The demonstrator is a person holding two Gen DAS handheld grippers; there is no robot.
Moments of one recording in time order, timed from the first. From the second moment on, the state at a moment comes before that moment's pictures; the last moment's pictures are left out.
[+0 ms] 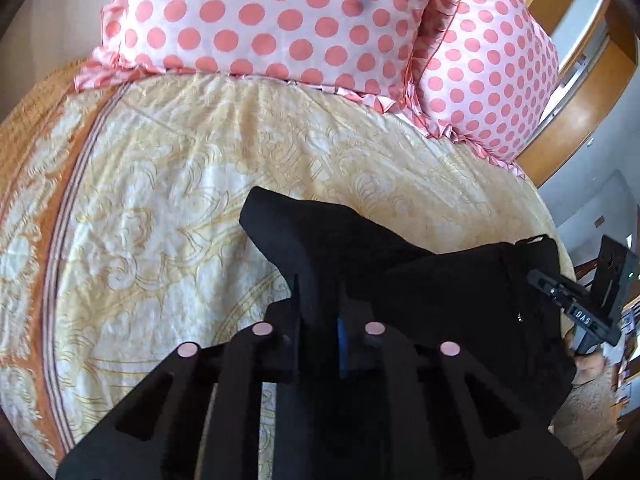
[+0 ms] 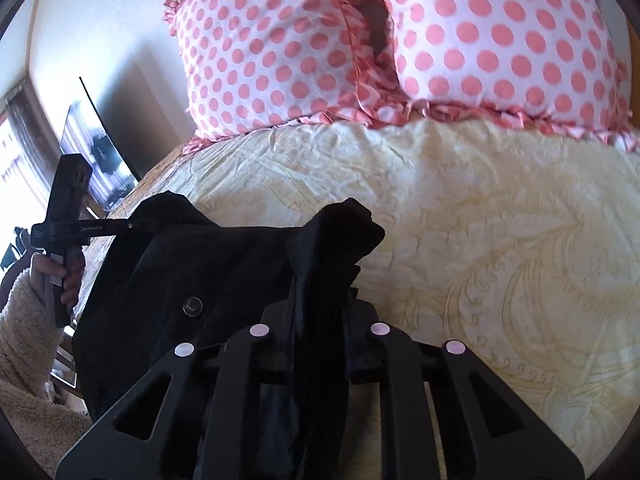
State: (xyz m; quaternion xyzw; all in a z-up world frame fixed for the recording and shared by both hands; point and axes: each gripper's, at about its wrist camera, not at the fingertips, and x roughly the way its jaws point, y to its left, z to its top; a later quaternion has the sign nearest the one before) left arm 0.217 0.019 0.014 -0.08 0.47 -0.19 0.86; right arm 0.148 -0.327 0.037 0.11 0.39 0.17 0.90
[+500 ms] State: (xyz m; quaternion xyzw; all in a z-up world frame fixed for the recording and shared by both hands) left arm 0.336 -0.015 0.071 -0.05 0.38 -0.14 0.91; right arm 0.269 -0.333 0.090 0.08 0.32 0.12 0.94
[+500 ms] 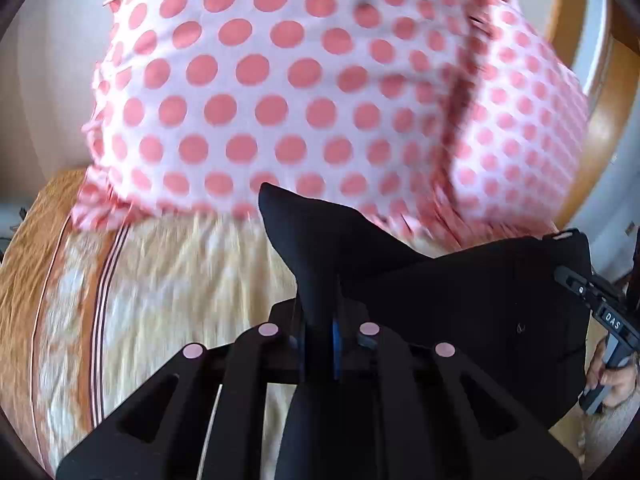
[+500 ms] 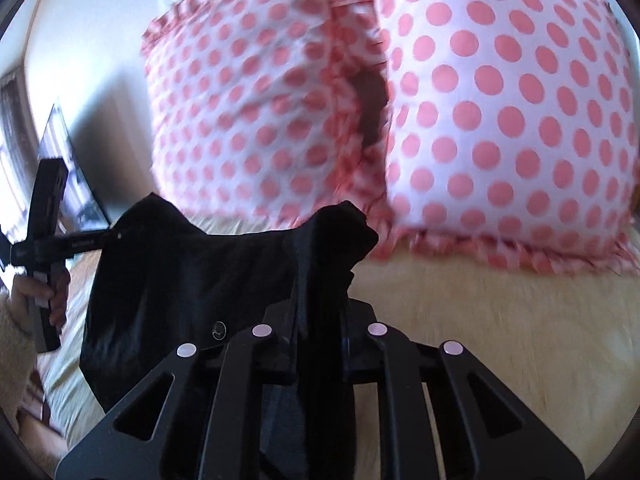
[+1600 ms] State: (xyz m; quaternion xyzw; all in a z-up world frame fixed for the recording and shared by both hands) left arm 0.227 -0.098 0.000 0.03 0.46 -0.17 0.87; right arm 0.214 -0.264 0.034 -0.05 0.44 0.03 0.90
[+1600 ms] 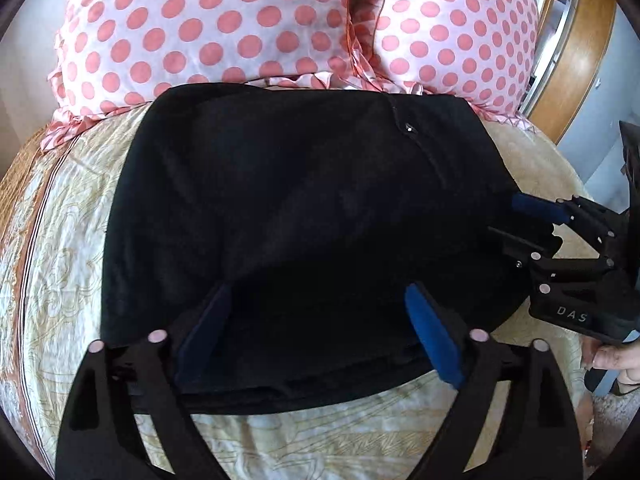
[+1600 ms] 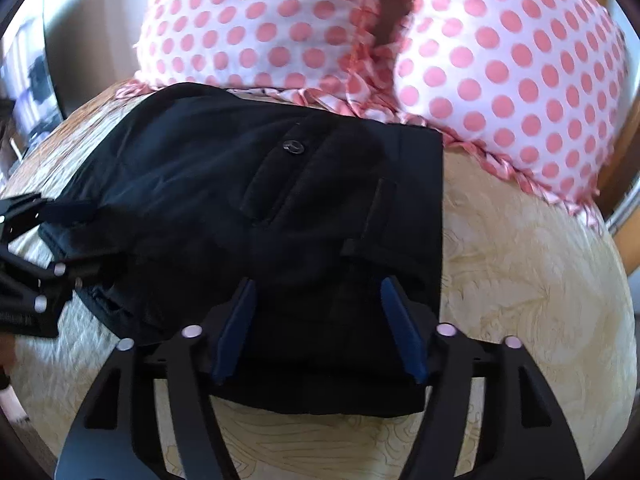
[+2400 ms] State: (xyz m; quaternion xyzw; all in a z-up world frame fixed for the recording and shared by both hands) left arm 0.079 -0.028 -0.016 0.00 0.39 -0.08 0.92; right arm 0.077 -0.214 0.016 0.02 0.39 0.01 0.92
